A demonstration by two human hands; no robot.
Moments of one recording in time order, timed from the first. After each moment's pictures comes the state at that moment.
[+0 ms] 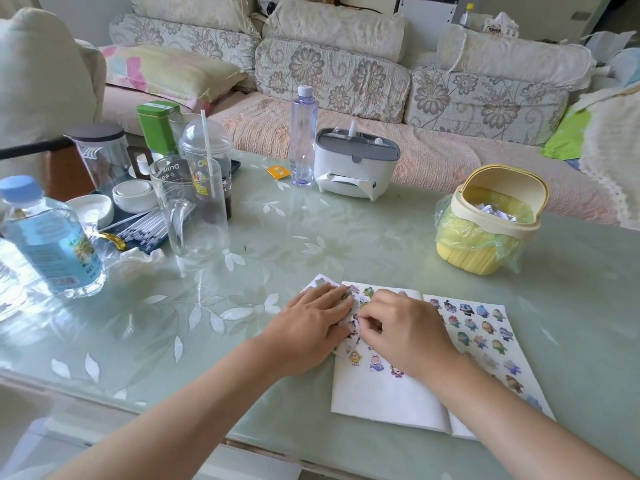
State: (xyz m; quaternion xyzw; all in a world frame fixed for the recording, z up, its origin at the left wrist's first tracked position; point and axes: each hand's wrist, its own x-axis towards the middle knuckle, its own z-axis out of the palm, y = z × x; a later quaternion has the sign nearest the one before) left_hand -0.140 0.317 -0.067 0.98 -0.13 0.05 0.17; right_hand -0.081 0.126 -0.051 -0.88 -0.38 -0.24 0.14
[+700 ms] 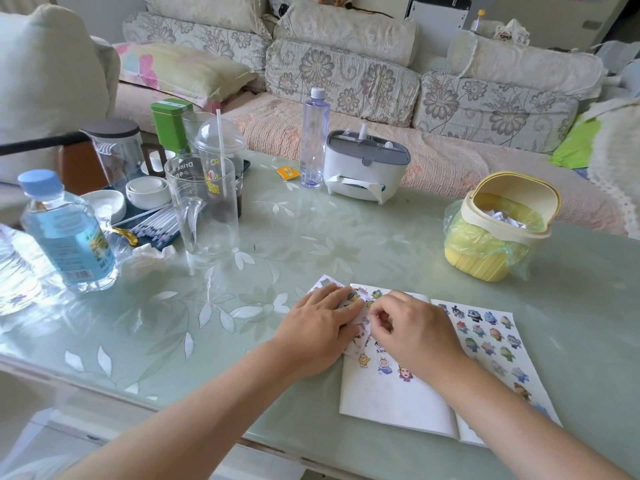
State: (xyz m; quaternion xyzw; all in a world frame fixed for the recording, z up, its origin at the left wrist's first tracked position) left_hand -0.140 0.311 -0.071 0.98 -0.08 0.07 0.18; right_hand -0.084 0.126 -0.046 -0.90 -0.35 -0.20 0.16
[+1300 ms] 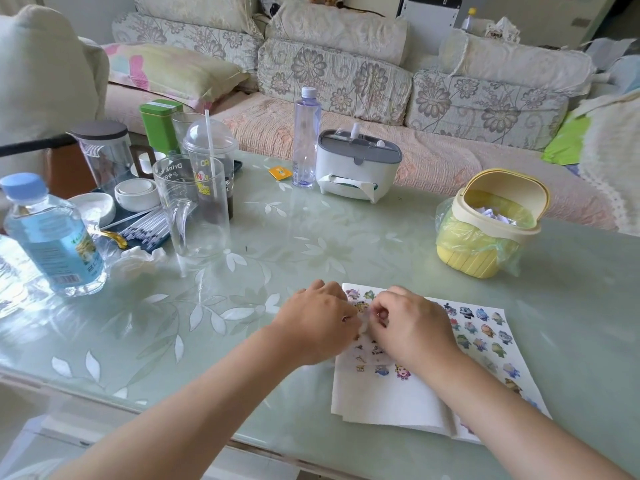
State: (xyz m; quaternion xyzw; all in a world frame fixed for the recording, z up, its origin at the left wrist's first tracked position) left_hand -0.138 0.301 -0.028 0.98 -0.06 0.01 0.17; right_hand -0.089 0.129 -0.029 -0.96 -0.24 -0.12 0.13
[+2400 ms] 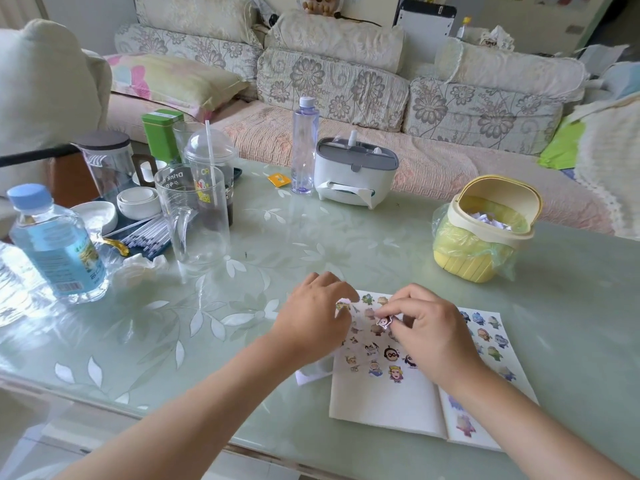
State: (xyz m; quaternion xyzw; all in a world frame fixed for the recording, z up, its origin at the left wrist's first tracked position) left_hand -0.139 0.298 -0.020 0.95 -0.02 0.10 0.30; right_hand -0.100 0.104 -0.011 -0.90 -0.27 -0.10 0.34
